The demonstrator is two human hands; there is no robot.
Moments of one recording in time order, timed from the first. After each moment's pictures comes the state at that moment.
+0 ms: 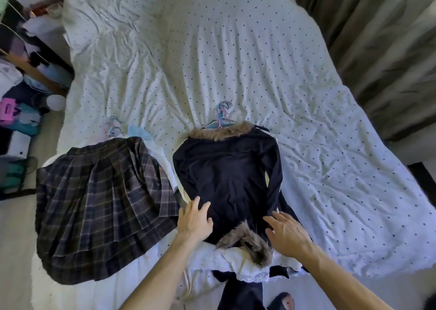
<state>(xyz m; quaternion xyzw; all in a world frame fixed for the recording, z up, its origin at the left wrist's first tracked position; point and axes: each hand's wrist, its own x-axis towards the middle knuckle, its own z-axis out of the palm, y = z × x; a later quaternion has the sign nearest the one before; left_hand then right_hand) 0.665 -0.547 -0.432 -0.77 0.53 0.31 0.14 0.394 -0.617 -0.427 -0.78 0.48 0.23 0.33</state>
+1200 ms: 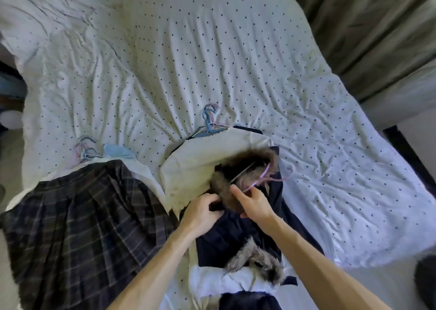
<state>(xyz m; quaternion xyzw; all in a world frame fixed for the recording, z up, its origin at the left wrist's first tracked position) 0.707 -0.662 -0.414 -0.70 0.49 0.51 -0.10 0.534 -0.710 -0.421 -0.39 0.67 -0.09 0.63</state>
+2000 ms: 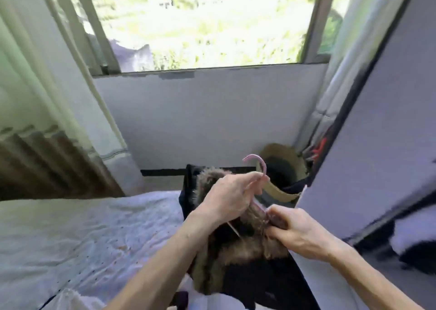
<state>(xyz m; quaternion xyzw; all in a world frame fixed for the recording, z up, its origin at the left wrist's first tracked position) 0.161 -0.476 -0.120 -0.04 0.94 0.34 -0.07 0.106 -0.283 -0.136 -0.38 0.83 -0.30 0.27</state>
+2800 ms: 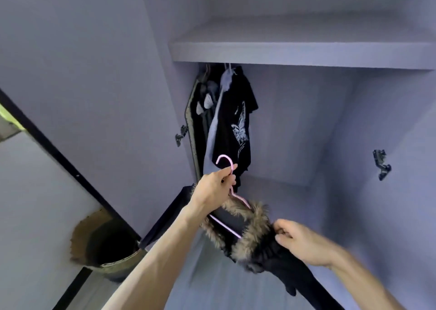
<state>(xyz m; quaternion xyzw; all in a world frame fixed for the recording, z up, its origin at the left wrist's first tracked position) -0.047 -0.124 -0.141 0.40 0.85 0.31 0.16 0.180 0.001 -0.179 0.23 0.86 -0.43 0.13</state>
